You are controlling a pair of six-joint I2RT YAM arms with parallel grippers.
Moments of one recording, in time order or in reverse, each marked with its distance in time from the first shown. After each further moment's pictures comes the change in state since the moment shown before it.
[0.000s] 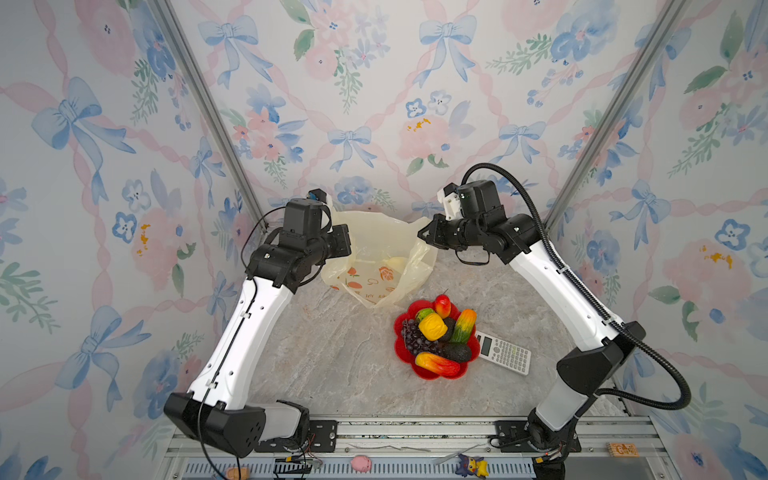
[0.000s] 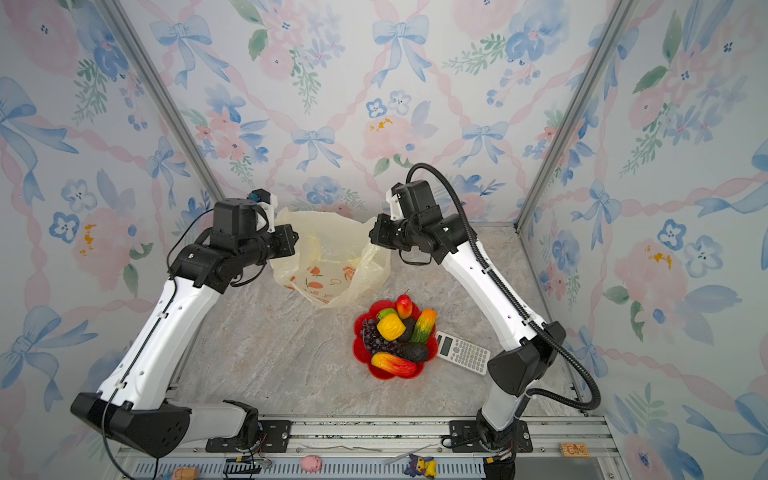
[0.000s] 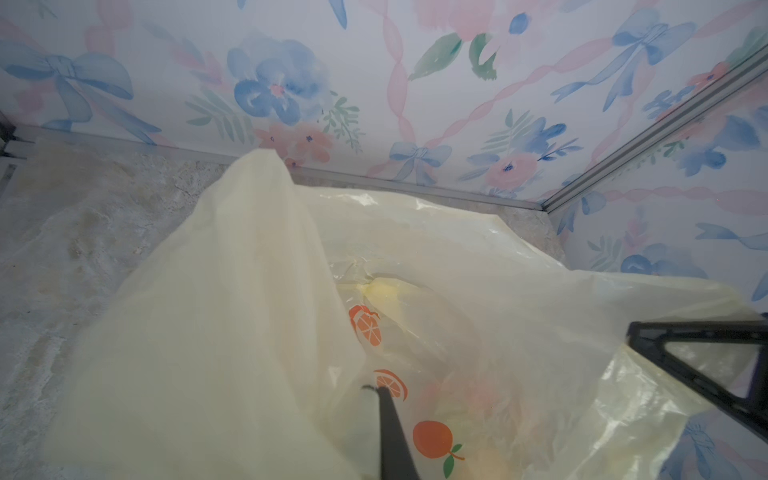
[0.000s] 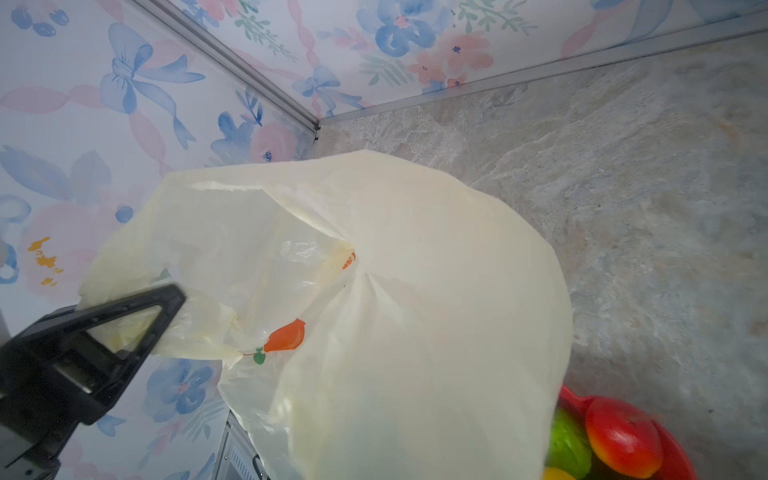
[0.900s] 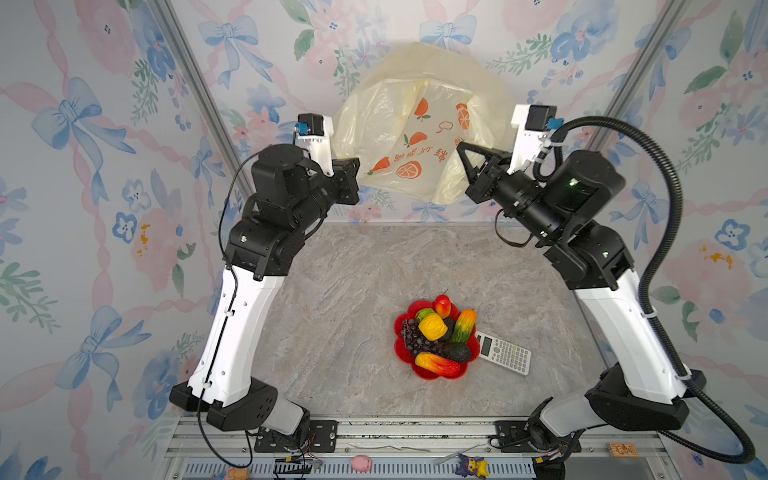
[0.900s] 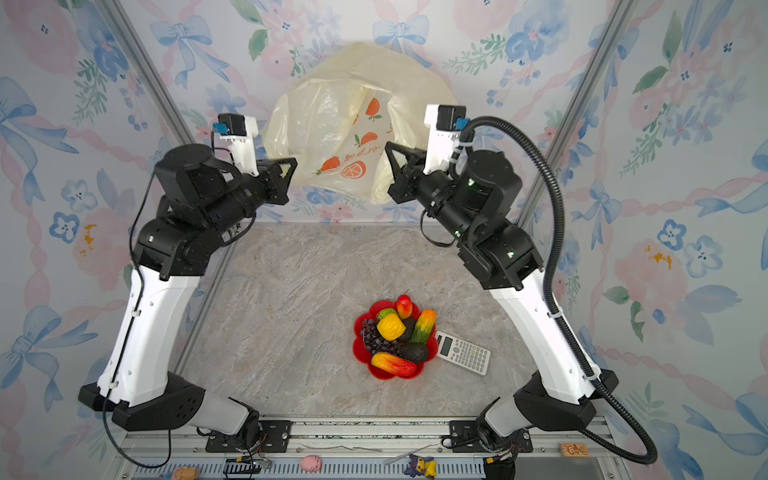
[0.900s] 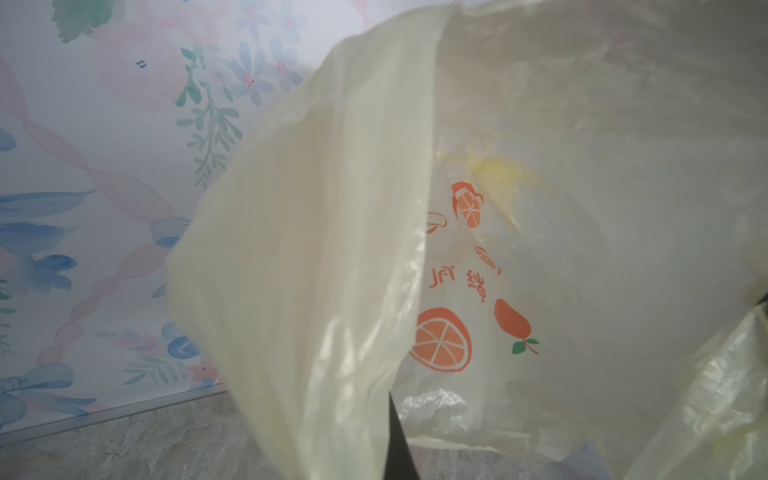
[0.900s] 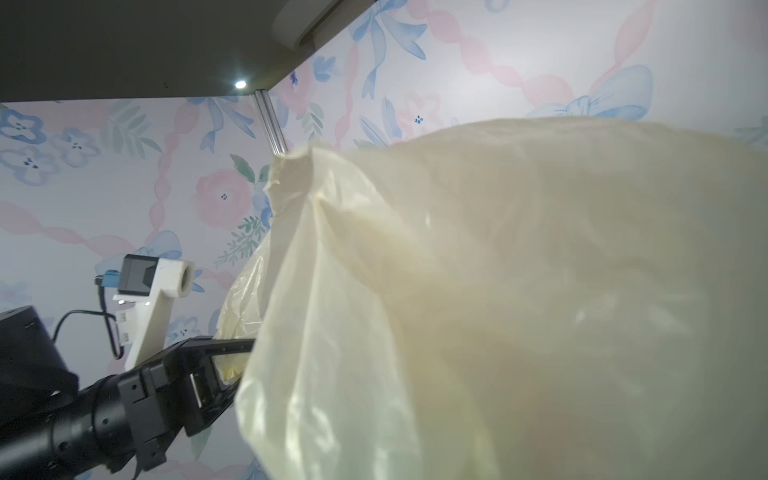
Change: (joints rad) left arm -0.114 -0.011 0.273 0.204 -0.070 0.167; right arm 0.101 -0.272 -0.108 0.505 0.259 -0.268
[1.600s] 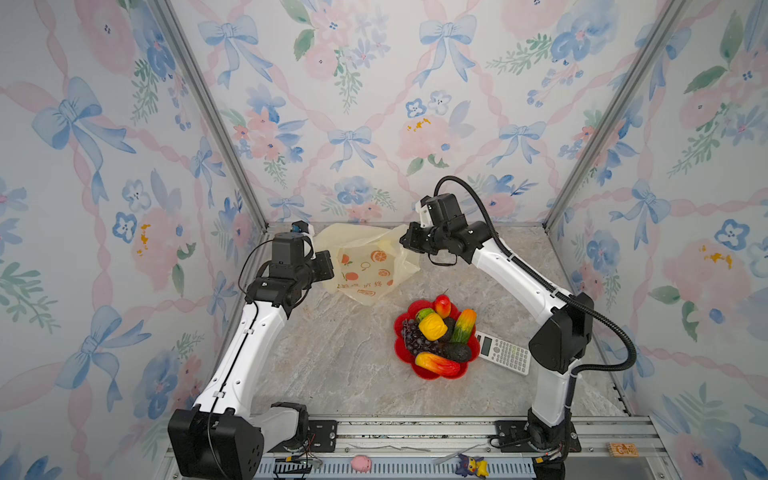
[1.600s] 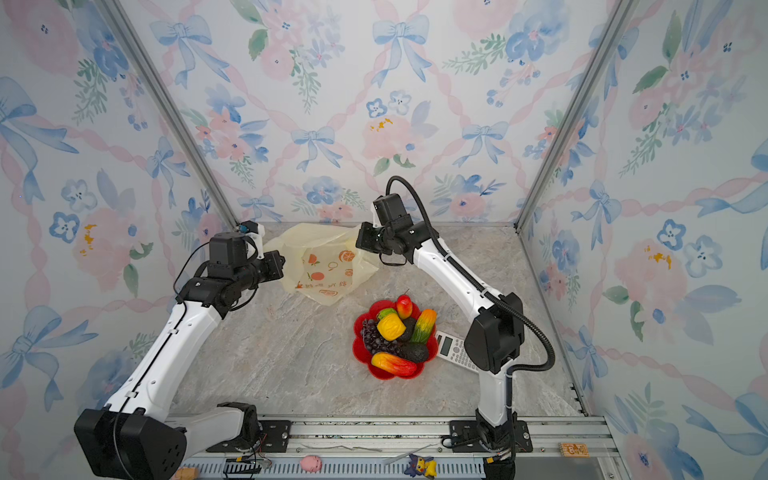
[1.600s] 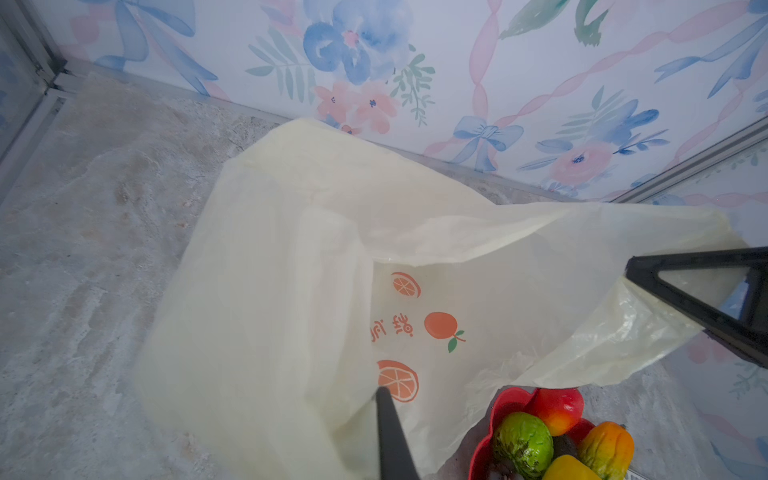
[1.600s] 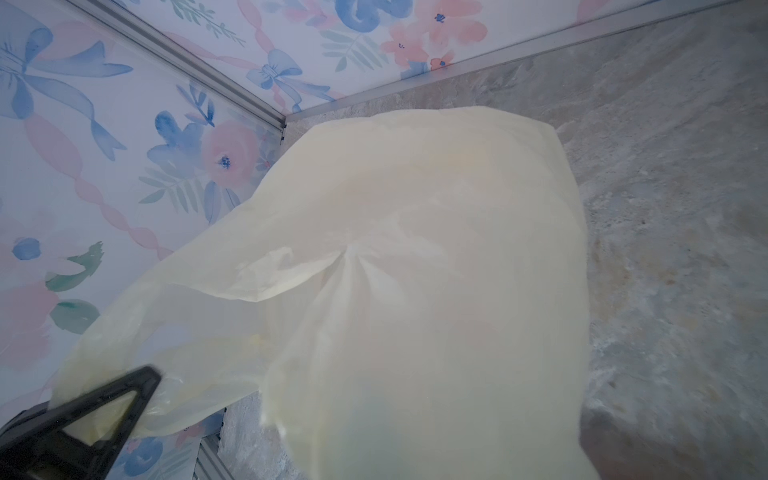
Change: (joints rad) left arm 0.286 -0.220 -0.783 0.088 0.149 -0.098; right arm -0.053 0.425 -0.011 -0.263 -0.241 0.317
